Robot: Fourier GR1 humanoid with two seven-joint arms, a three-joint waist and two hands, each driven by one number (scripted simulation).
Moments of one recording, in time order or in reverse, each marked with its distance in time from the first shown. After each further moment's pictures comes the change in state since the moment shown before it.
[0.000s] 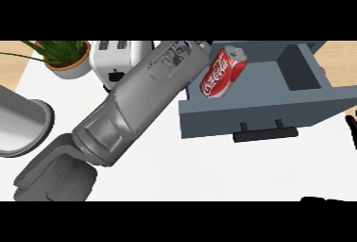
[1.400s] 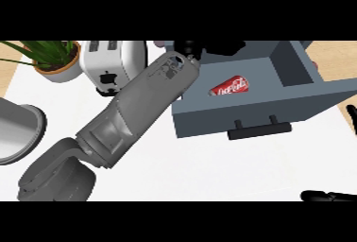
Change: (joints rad) left arm 0.063 0.000 -0.172 0.080 0.130 0.149 -0.117; right arm -0.068 -0.034 0.003 0.001 0.005 0.006 0.009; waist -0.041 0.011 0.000
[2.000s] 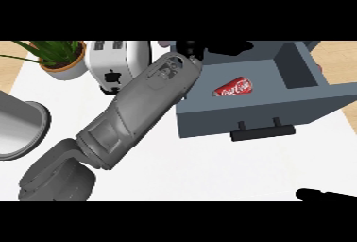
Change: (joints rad) left arm 0.012 0.000 0.014 -0.043 0.101 0.029 -0.040; right arm -0.025 -0.092 0.059 -0.077 0.257 0.008 -0.082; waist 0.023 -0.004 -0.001
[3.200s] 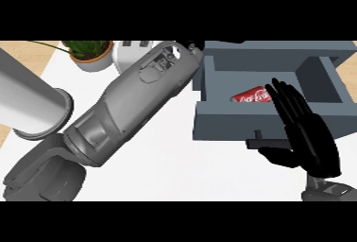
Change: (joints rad) left arm -0.021 0.051 0.011 -0.105 0.004 0.037 0.067; right arm -0.158 -0.056 0.306 0.433 0.822 -0.243 -0.077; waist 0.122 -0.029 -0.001
